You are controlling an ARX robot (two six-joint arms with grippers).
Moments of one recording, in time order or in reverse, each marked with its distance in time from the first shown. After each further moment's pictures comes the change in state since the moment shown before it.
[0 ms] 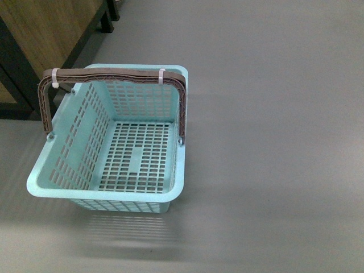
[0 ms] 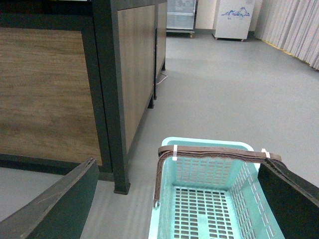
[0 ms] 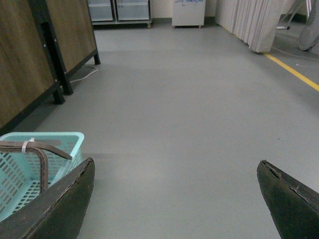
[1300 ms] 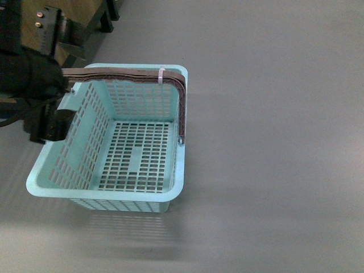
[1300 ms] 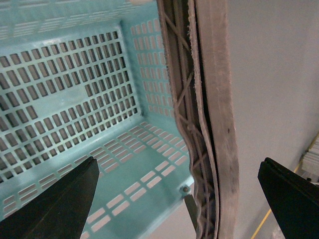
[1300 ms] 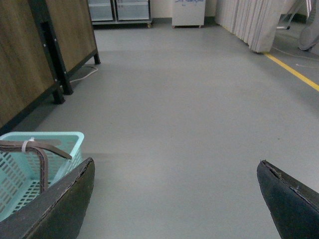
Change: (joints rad) left arm -0.235 2.300 1.276 0.269 -0.105 -1.516; right arm 0.000 0.000 0.000 0.000 0.000 0.000
